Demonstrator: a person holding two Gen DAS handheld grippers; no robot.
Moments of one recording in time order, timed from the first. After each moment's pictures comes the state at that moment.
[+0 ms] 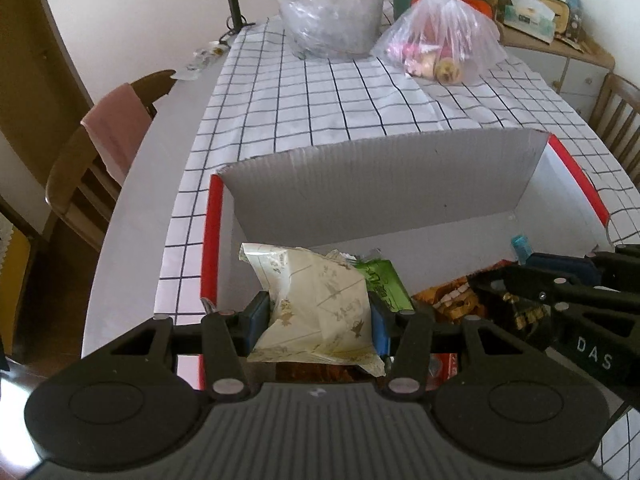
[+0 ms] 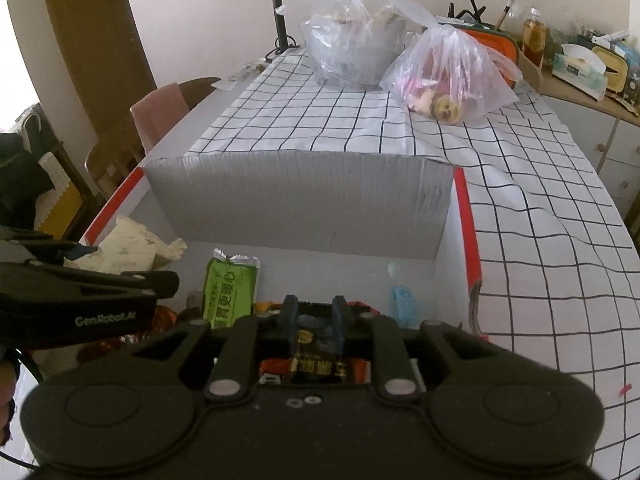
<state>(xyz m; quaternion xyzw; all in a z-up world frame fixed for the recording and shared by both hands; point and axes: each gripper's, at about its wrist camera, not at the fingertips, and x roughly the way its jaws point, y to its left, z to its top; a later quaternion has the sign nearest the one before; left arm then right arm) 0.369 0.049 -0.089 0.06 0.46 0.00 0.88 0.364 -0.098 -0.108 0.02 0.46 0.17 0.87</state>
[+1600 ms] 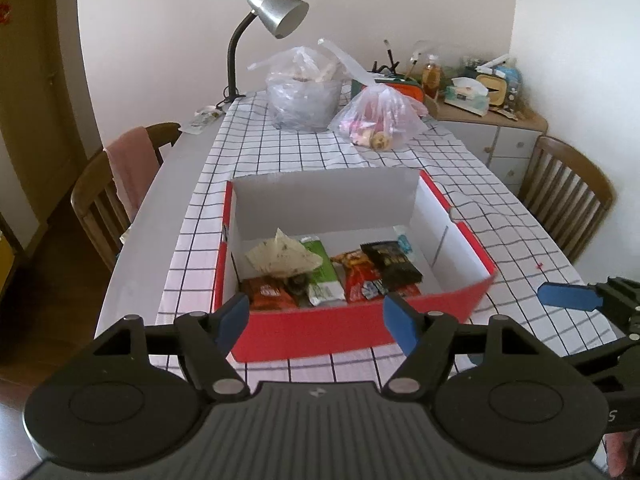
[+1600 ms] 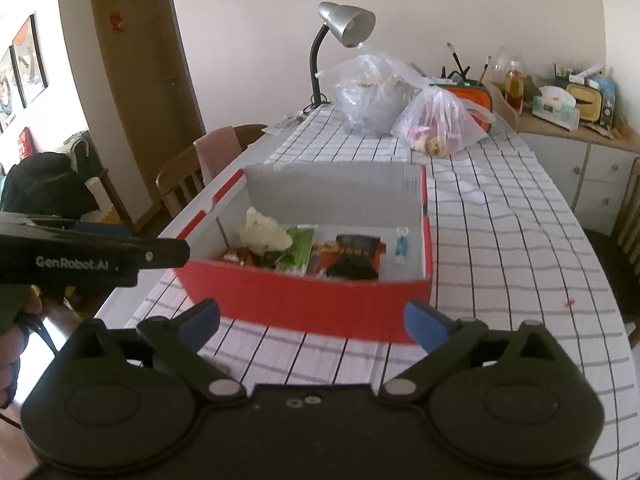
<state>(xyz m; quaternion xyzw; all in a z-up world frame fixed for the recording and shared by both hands) 0.183 0.039 -0.014 0.01 0.35 -0.04 0.93 0.178 -0.149 -0.038 0.04 0.37 0.21 0.90</state>
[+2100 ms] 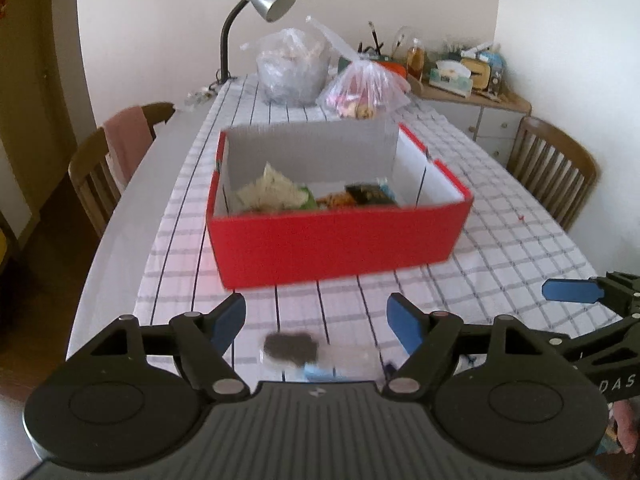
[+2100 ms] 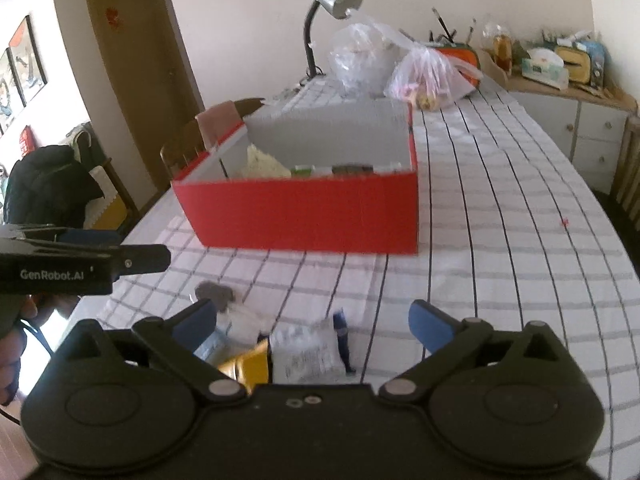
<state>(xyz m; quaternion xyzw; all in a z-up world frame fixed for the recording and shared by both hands) 0.119 0.040 -0.061 0.01 0.36 -0.06 0.93 0.117 -0.166 -0.084 0.06 0.40 0.20 0.89</state>
